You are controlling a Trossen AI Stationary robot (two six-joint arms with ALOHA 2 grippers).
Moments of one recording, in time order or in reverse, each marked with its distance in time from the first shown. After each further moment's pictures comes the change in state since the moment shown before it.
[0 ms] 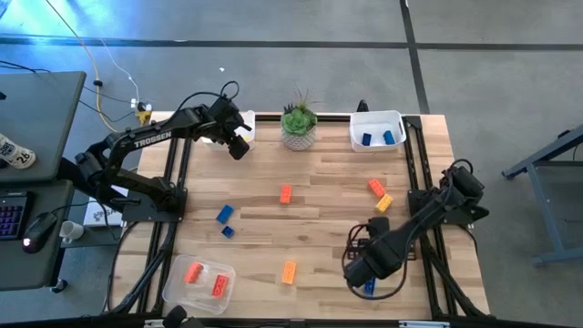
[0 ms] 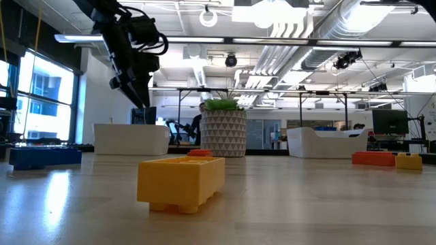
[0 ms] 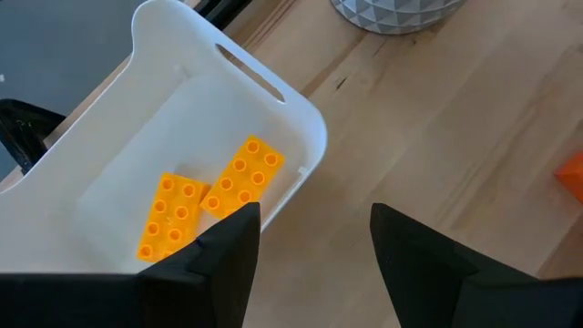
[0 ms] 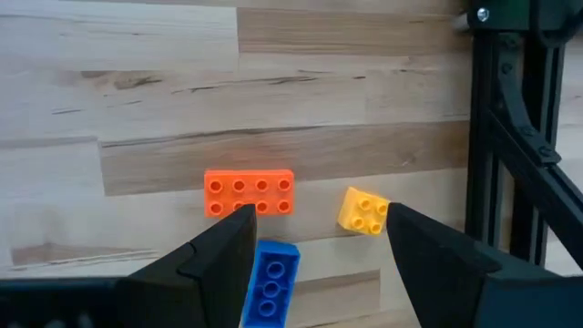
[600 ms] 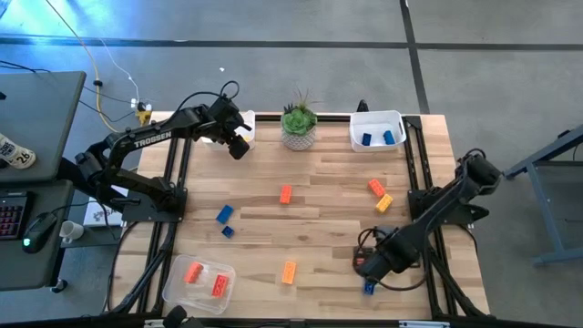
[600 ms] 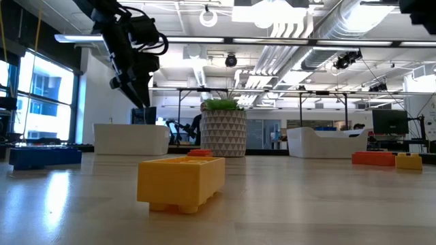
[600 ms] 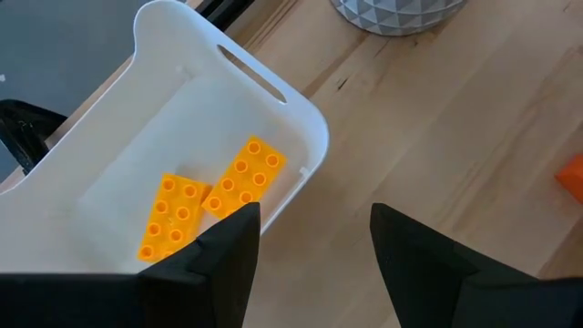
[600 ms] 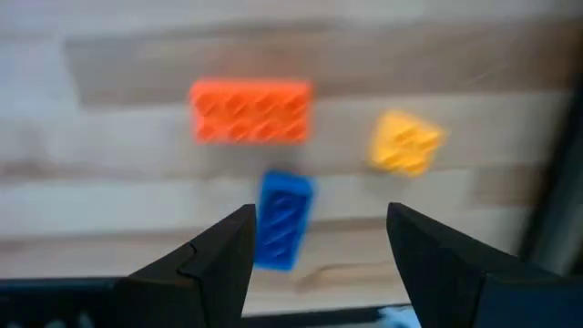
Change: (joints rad) left arm 0.000 0.000 0.000 0.002 0.000 0.000; right arm 0.047 -0.186 -0.355 0.503 -0.117 0.061
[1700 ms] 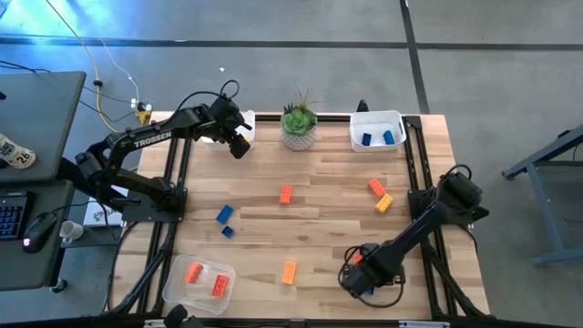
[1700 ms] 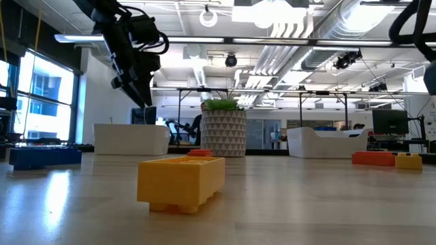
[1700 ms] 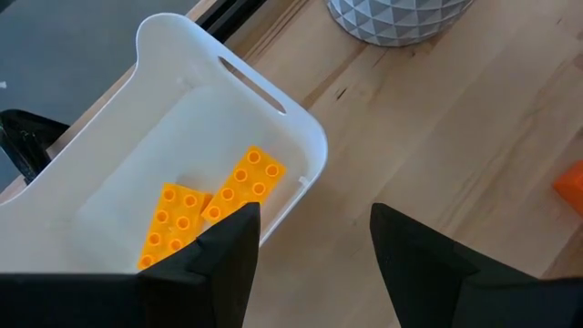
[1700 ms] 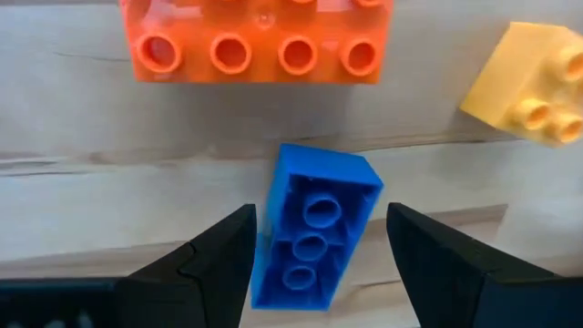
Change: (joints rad) left arm 0.000 0.000 0.000 0.021 0.000 0.000; right arm 0.006 0.243 -0.027 0.254 -0.137 0.008
